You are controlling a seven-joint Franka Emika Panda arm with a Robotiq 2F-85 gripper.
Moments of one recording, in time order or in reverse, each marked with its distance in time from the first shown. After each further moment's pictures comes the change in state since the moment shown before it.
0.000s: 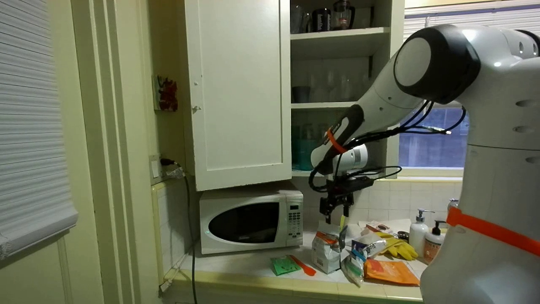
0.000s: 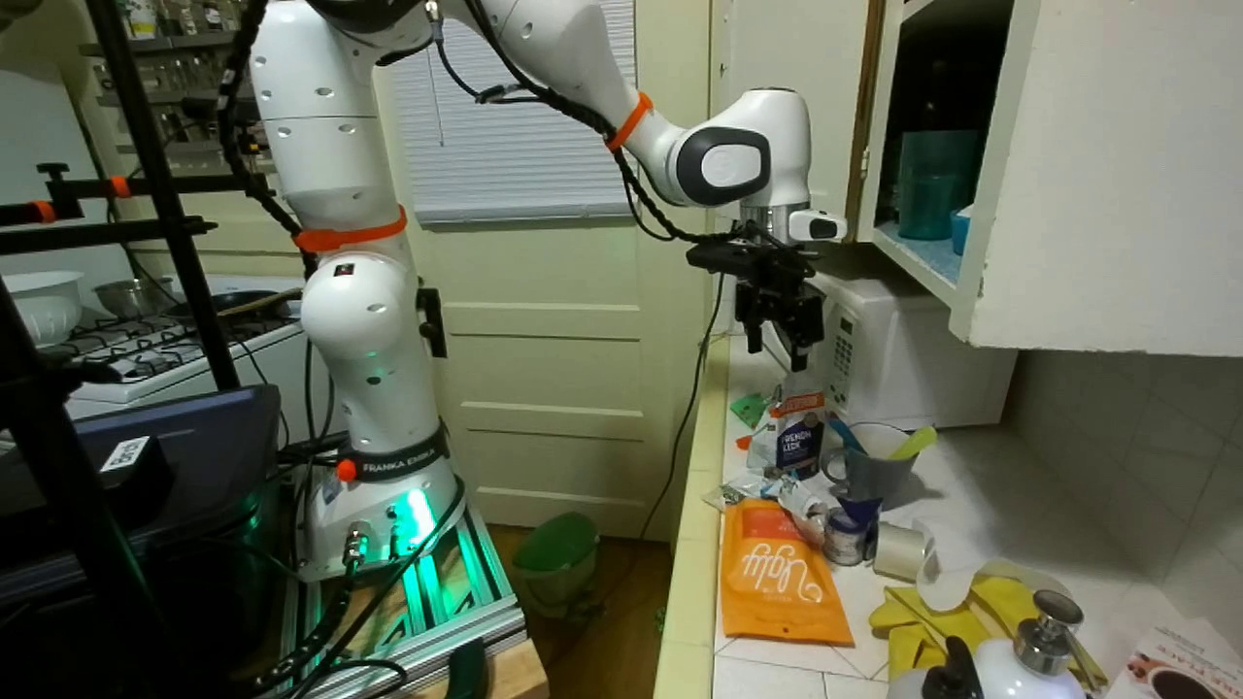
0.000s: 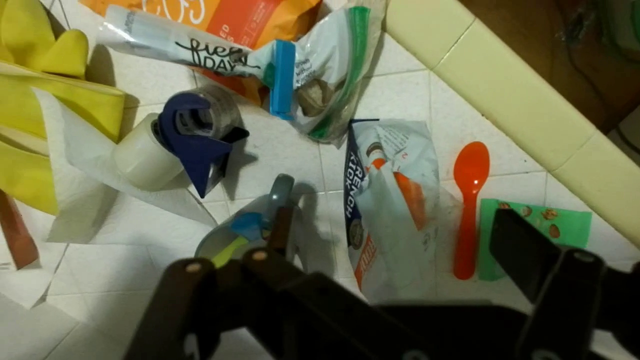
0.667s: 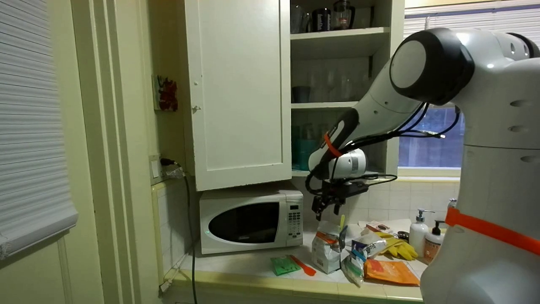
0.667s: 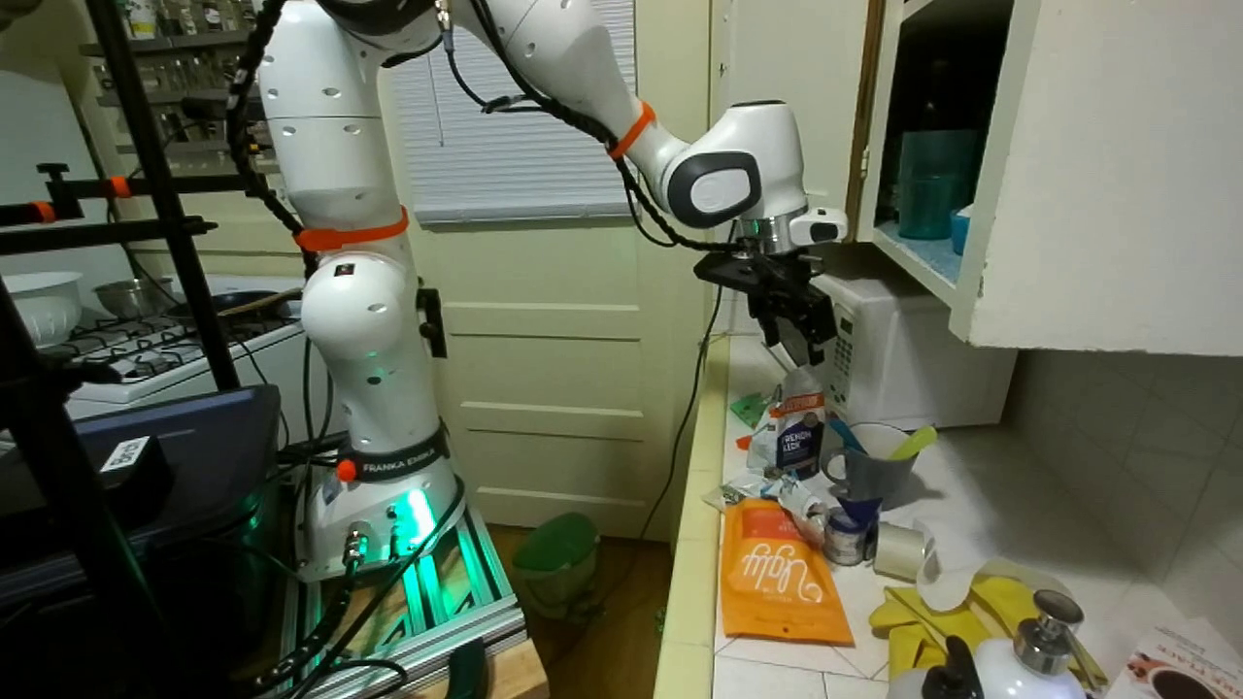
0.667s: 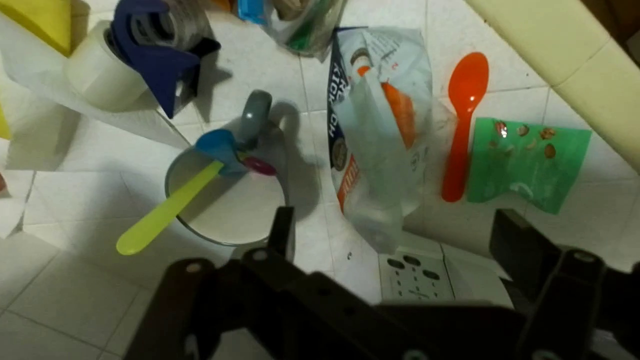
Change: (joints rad) arm 0.003 0.022 0.013 -0.044 0.148 0.247 -0.096
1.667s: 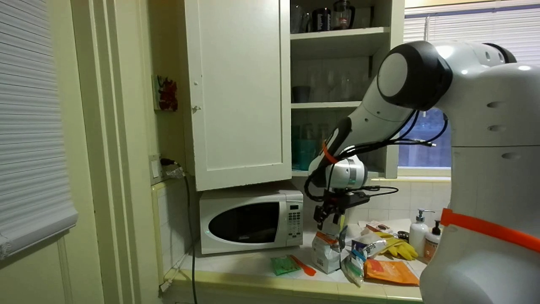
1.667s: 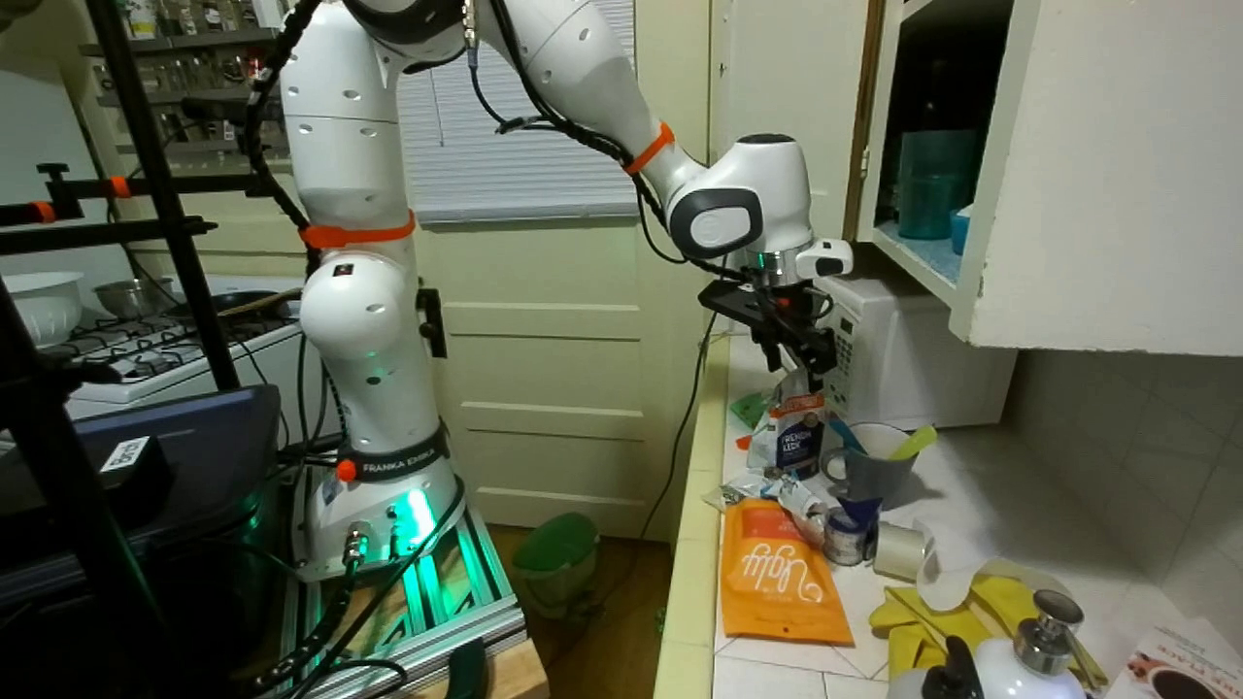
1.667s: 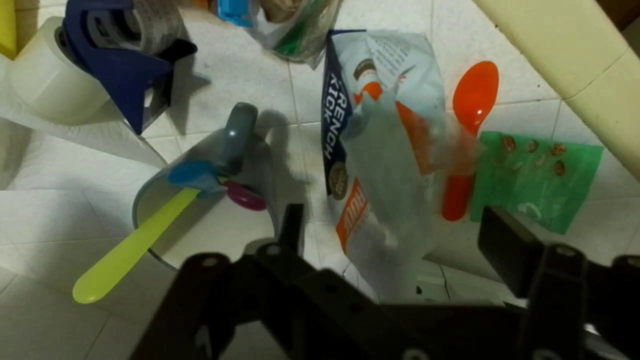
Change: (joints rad) arm -0.012 0.086 0.000 -0.004 0.137 0.069 -0.145
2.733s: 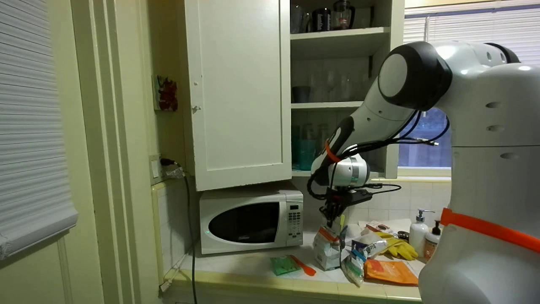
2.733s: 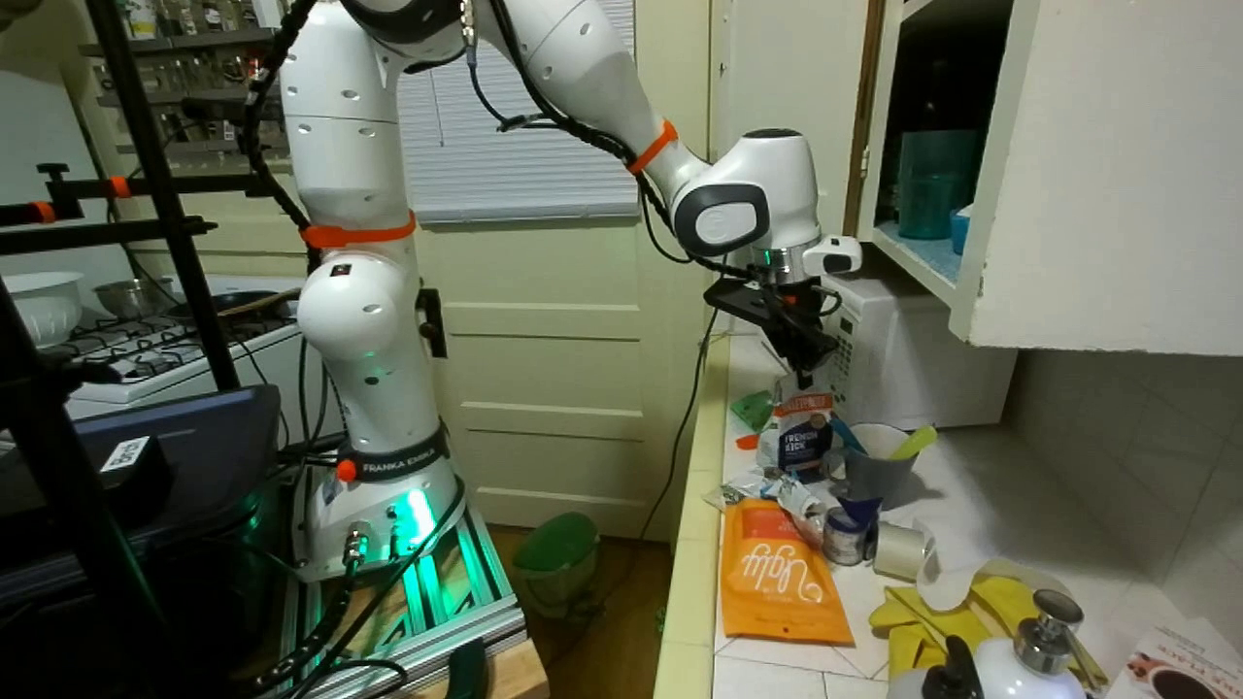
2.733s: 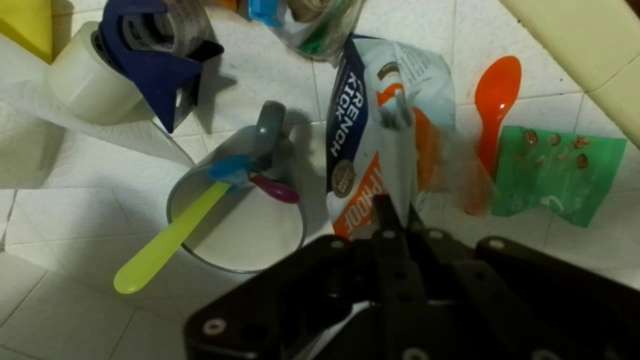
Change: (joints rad) arm -0.024 -0.004 -0.001 0.017 -0.028 -0.008 0.020
